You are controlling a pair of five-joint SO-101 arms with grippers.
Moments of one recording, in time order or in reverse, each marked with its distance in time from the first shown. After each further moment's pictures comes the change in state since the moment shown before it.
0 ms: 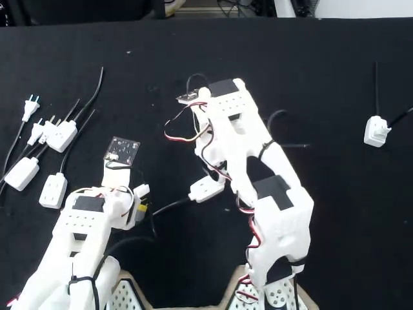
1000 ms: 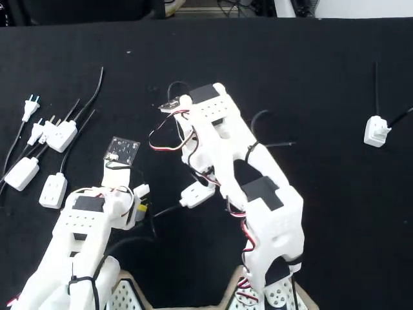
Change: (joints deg) left arm 0.0 0.0 0.0 0.0 0.0; right arm -5.6 2.1 -0.9 0.1 0.1
